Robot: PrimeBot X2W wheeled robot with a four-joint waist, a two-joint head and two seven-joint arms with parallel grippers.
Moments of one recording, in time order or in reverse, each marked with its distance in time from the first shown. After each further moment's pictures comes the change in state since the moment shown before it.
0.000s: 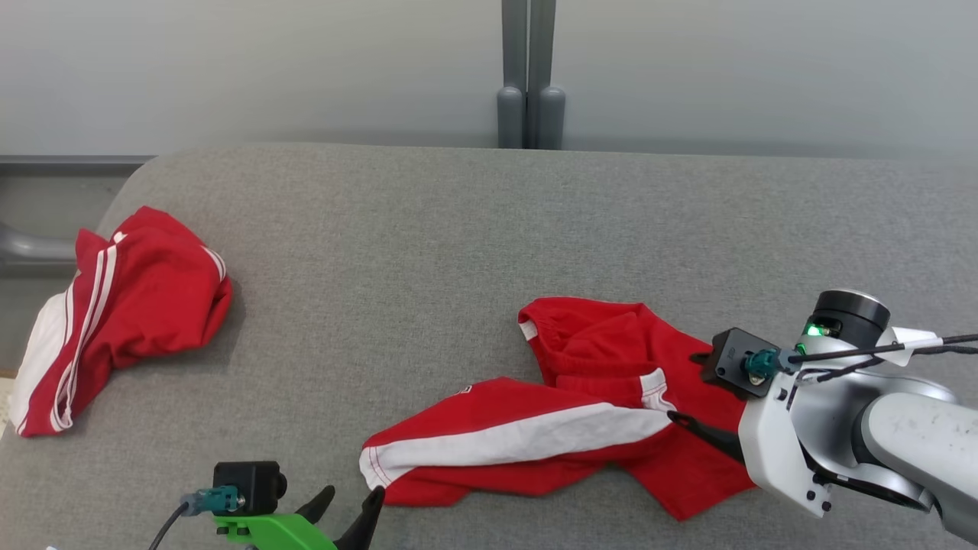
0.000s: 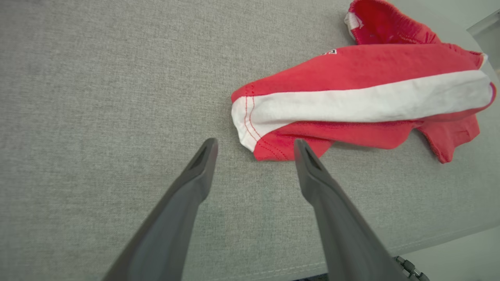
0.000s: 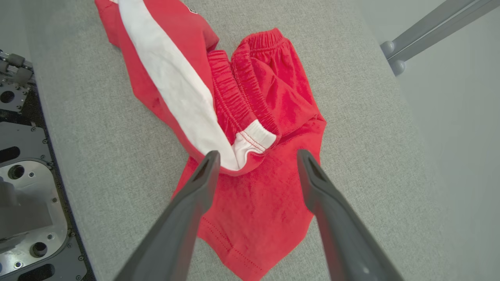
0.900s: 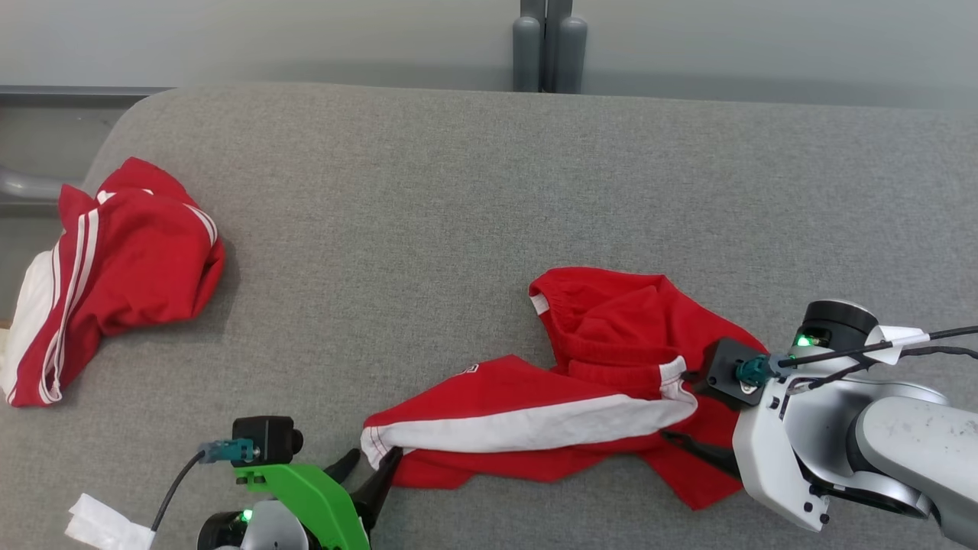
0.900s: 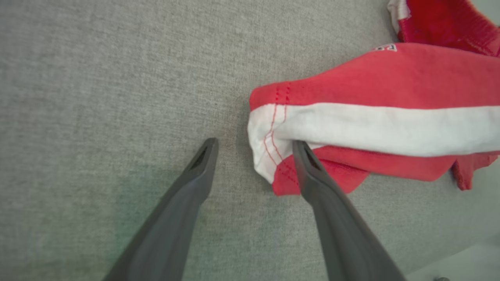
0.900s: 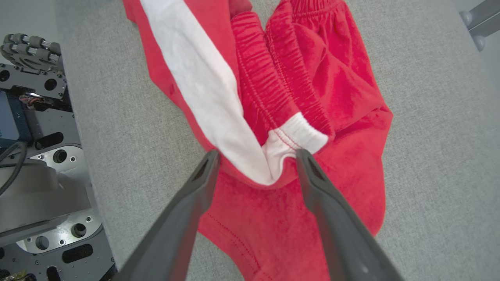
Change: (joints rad) left arm -0.201 0.014 -0.102 0.269 -0.165 0.000 -0.080; right arm -0.075 -0.020 0.106 -0.030 0.081 0.000 0.021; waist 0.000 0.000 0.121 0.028
